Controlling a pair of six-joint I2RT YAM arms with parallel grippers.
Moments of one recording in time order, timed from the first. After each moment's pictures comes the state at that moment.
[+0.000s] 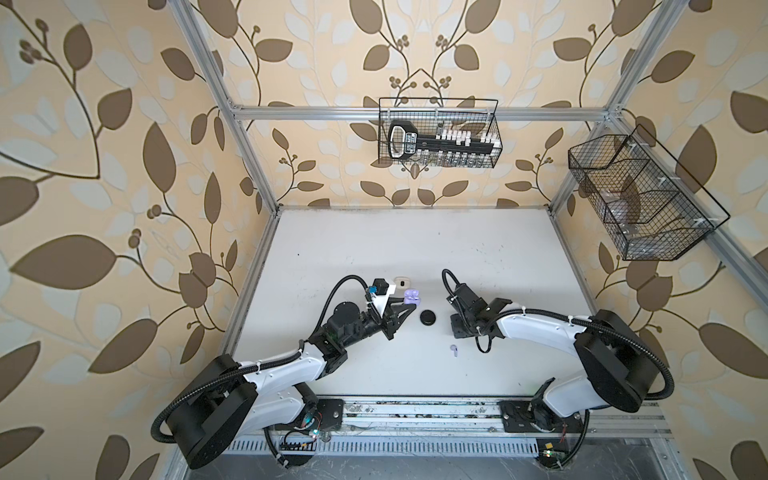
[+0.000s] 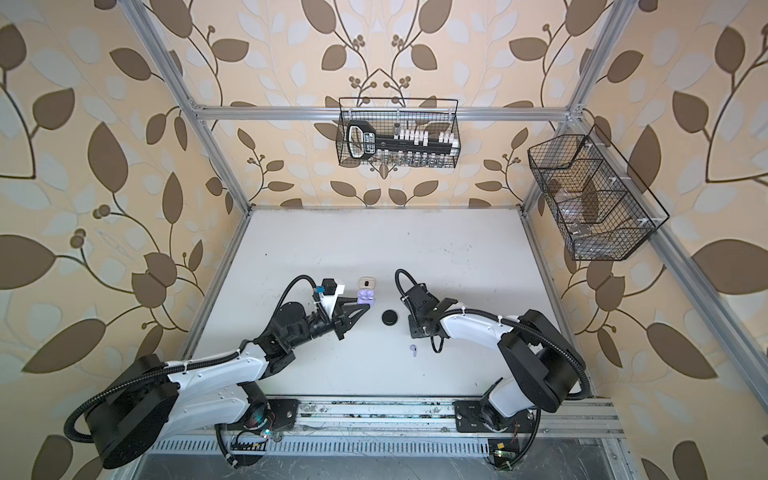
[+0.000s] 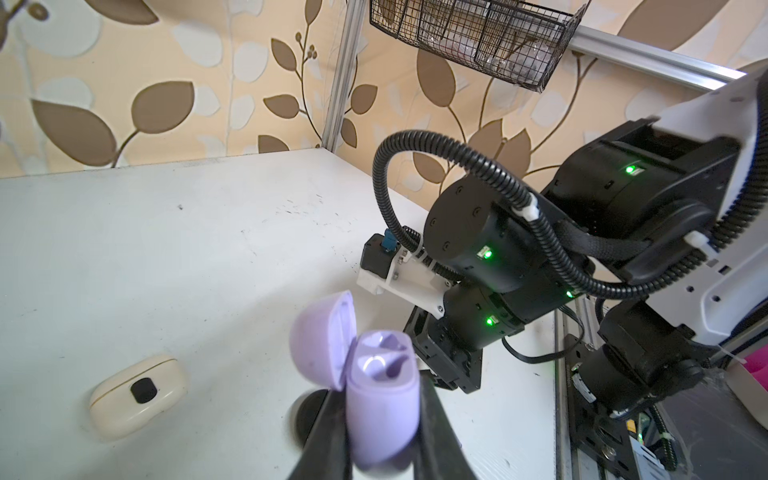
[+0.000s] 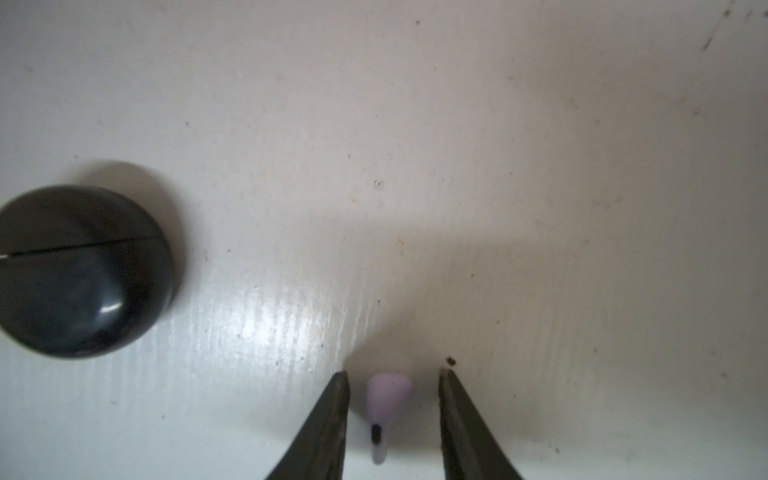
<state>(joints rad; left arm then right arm) -0.70 1.12 0.28 0.78 0.33 -0.29 0.69 1.51 0.72 -0.45 0.22 0.52</state>
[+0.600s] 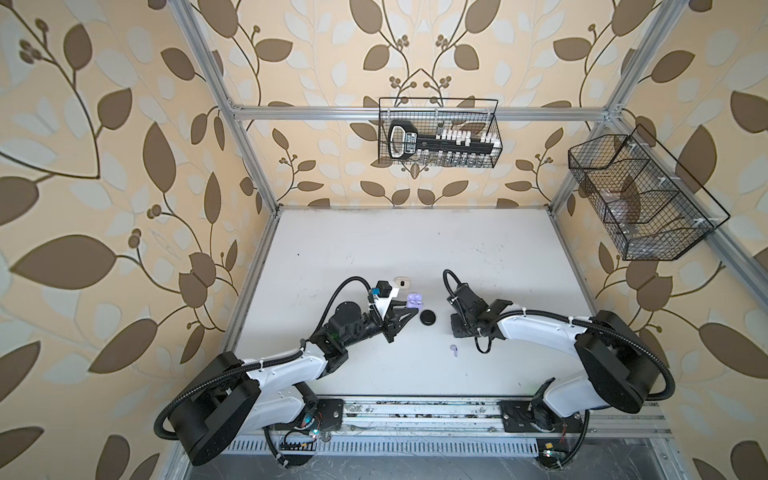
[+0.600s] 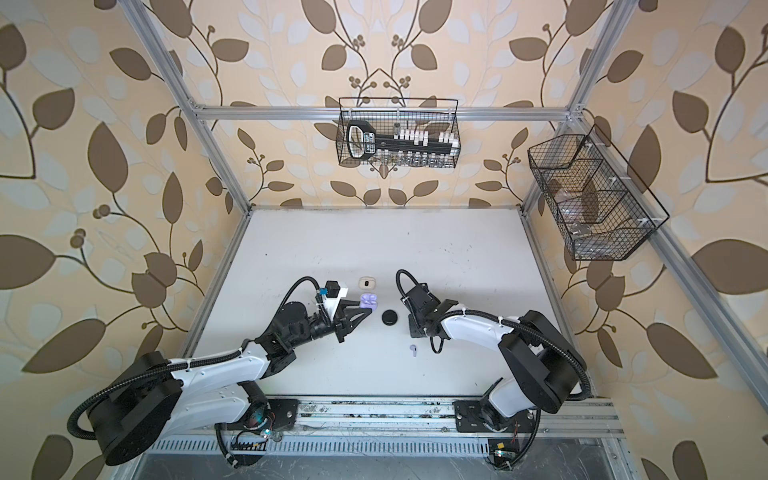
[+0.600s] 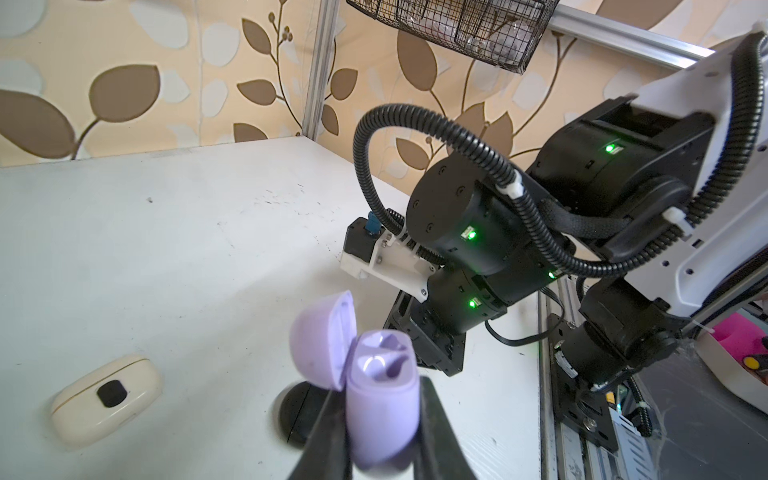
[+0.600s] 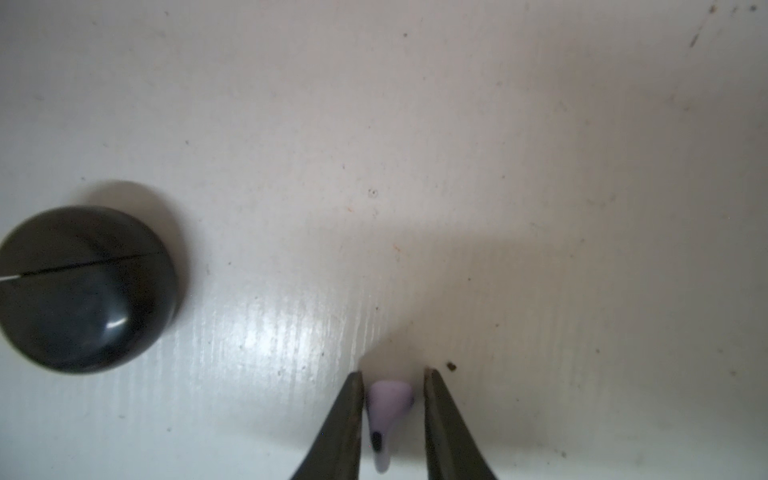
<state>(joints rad) -0.70 1.15 0.28 0.78 0.40 -0.27 0.69 1.50 0.70 -0.42 0.23 0.56</state>
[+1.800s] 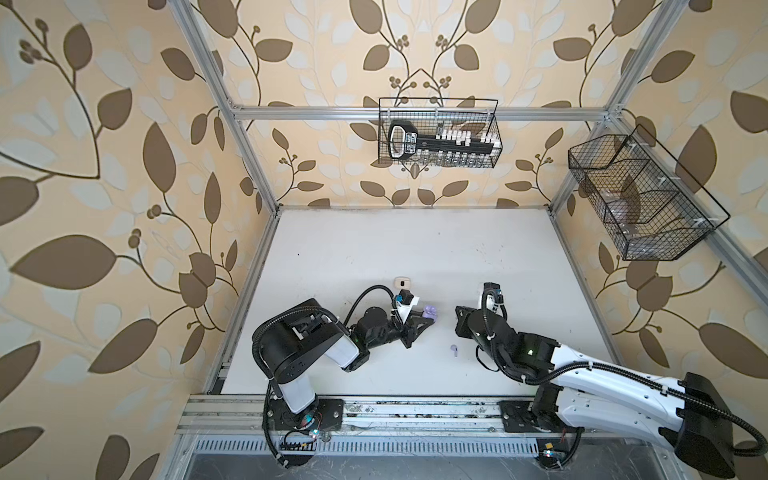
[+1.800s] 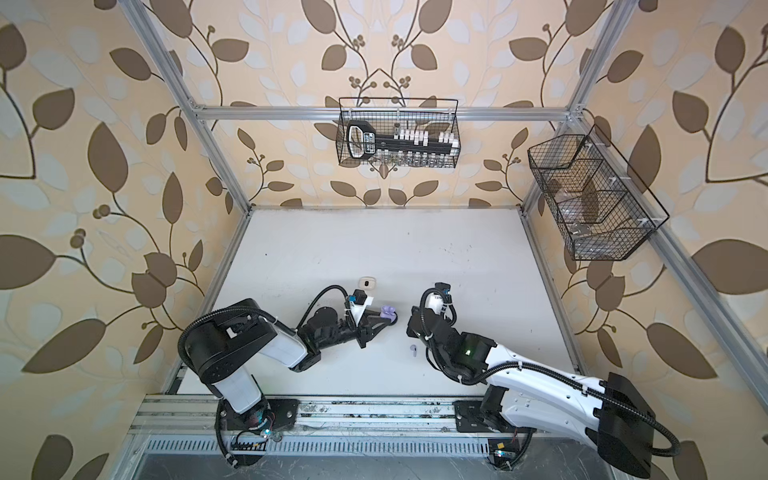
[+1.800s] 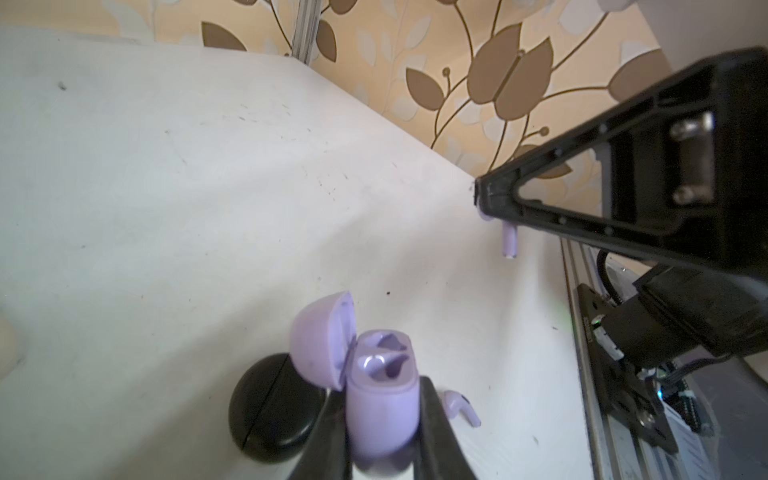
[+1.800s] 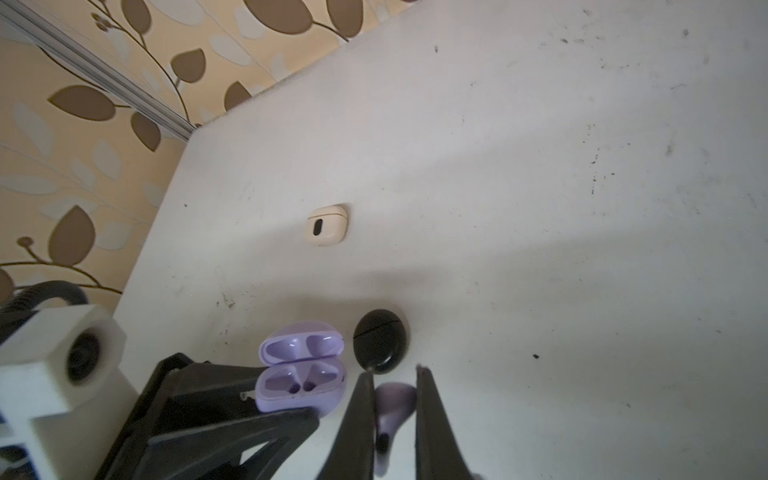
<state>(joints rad) -0.81 1.71 0.35 1.21 0.33 -0.34 1.00 0.95 0.53 -0.22 0.61 0.95</state>
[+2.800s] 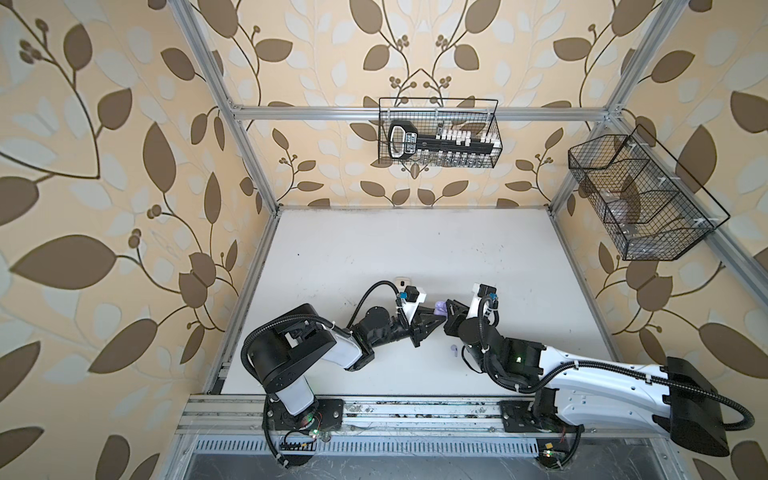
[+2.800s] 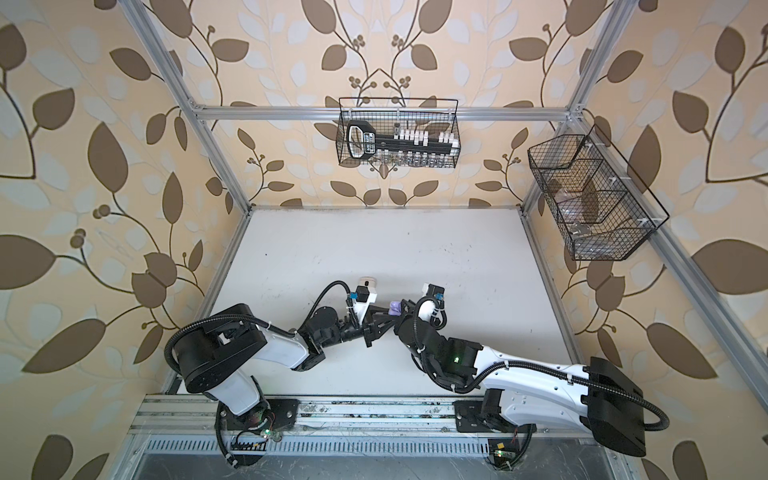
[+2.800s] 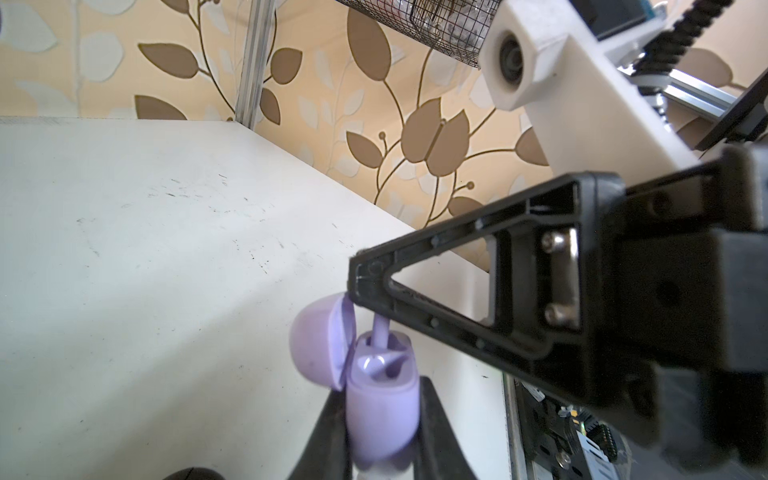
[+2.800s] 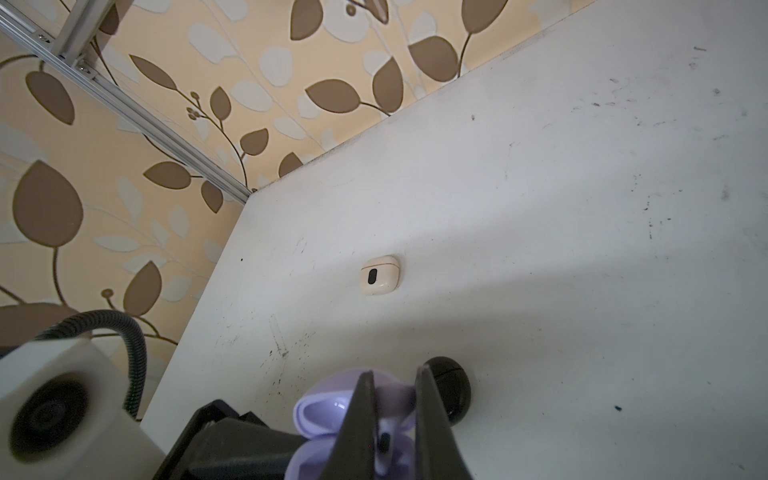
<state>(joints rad) -0.86 1.64 0.39 1.25 0.36 -0.40 1.11 1.05 0.53 0.01 0.80 0.97</state>
